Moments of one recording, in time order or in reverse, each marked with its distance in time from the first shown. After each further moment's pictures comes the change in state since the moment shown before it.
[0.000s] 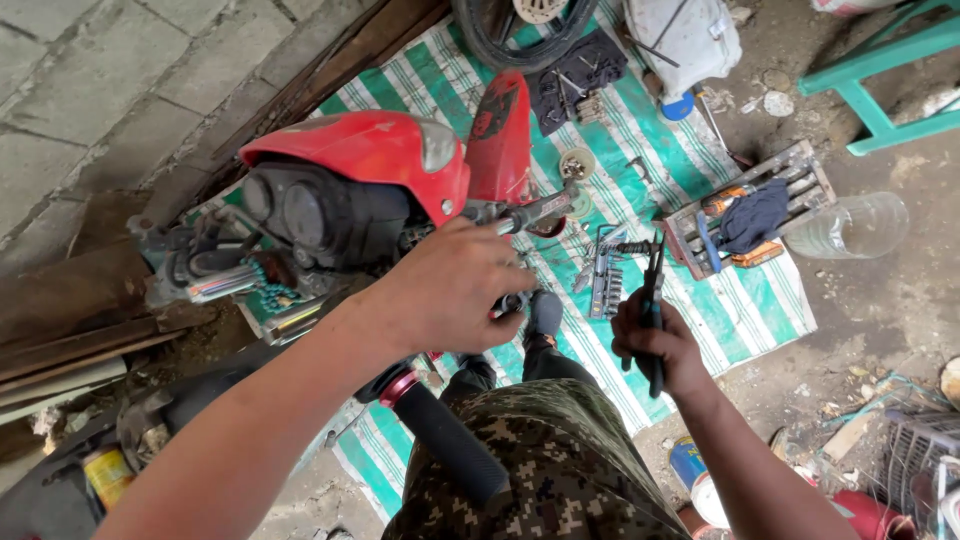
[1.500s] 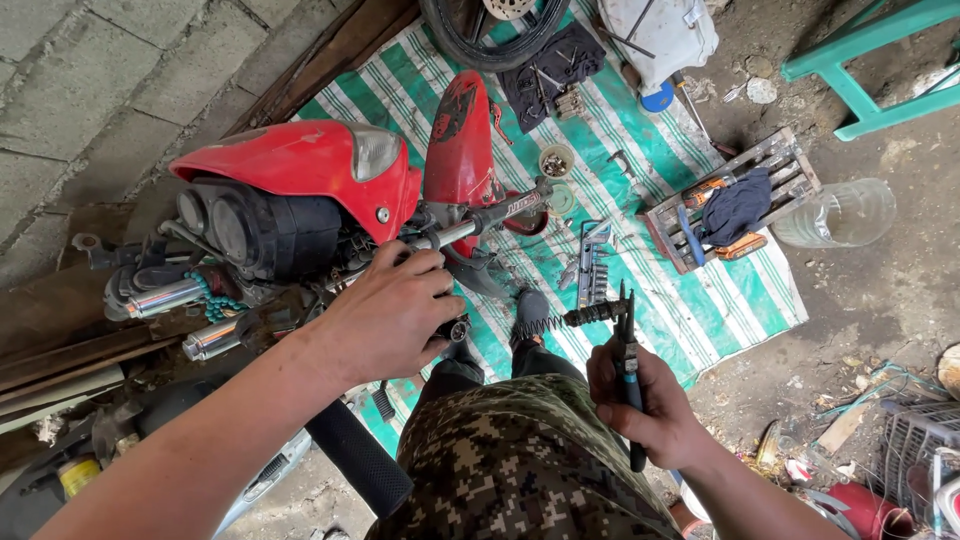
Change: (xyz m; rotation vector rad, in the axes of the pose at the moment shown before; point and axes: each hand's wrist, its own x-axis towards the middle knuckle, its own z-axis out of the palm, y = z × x) left_hand -0.013 0.010 0.013 0.239 -0.359 -0.007; right_hand -0.062 -0.097 0.067 -0.283 -0.309 -0.028
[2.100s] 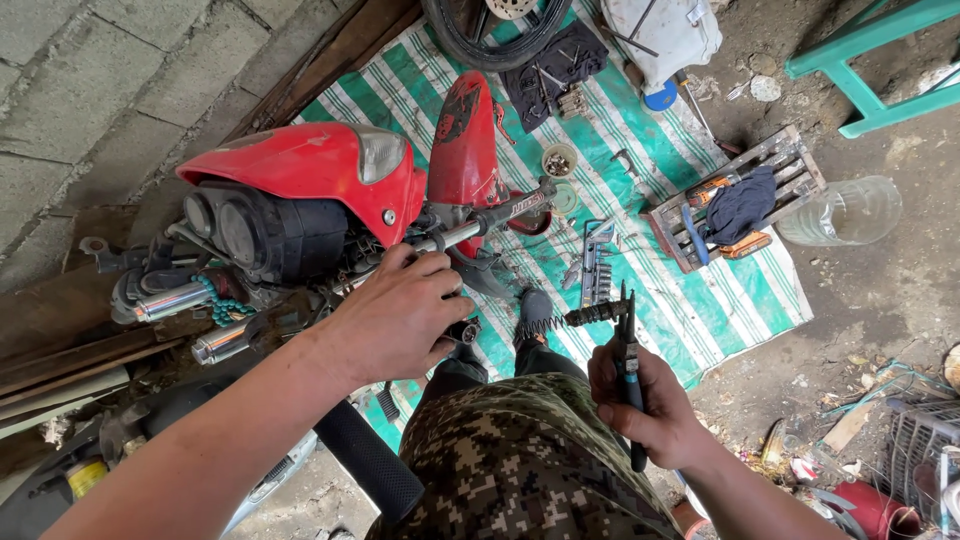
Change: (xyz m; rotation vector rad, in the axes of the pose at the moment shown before) left_hand 0.002 -0.003 0.004 -0.028 -0.034 -0.001; right_hand 0.003 0.004 0.004 0.029 0.014 0.023
